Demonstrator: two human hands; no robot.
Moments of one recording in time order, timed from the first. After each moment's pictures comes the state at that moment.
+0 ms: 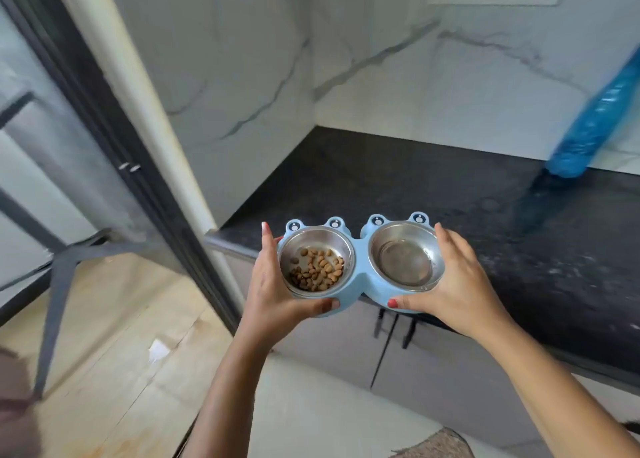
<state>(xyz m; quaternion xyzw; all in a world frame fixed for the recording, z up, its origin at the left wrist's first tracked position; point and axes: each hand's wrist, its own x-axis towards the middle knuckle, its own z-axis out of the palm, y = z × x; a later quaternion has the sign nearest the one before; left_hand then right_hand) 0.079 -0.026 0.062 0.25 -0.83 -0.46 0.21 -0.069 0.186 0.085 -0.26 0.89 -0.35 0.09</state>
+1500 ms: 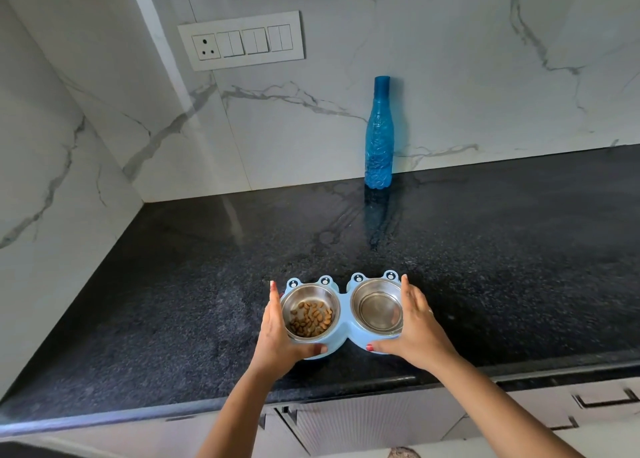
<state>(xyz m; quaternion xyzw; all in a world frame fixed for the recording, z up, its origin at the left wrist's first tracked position) -0.156 0.119 -0.014 0.10 -0.89 -0.45 -0.01 -0.200 0.371 -0.013 -0.06 0.94 -0.32 0.09</state>
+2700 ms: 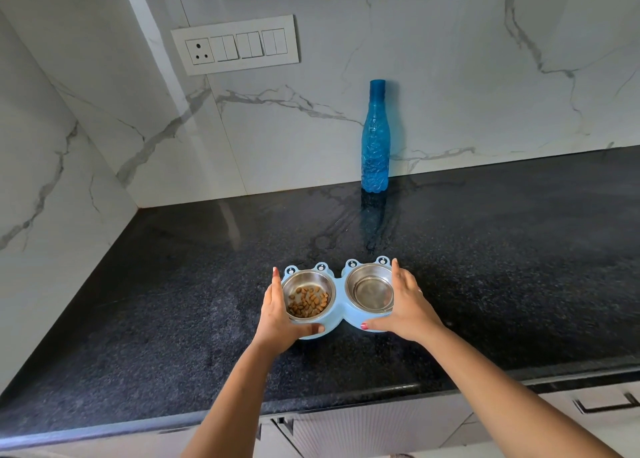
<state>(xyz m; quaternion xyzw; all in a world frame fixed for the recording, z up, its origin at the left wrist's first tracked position) -0.207 0.115 -0.016 0.11 -0.90 -0.42 -0.01 -0.252 0.363 -0.011 -0.05 0.96 -0.27 0.11</state>
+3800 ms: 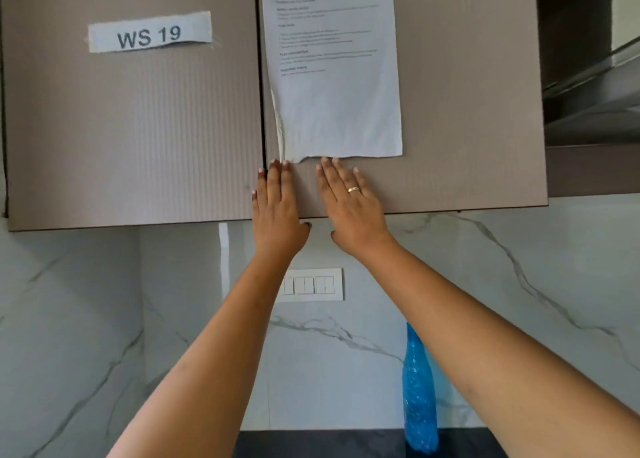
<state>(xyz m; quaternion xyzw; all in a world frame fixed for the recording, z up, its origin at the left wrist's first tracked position) -0.364 0.084 0.456 0.02 -0.83 -0.09 0.56 -0.396 0.219 0.460 -0.21 0.78 0.09 -0.58</state>
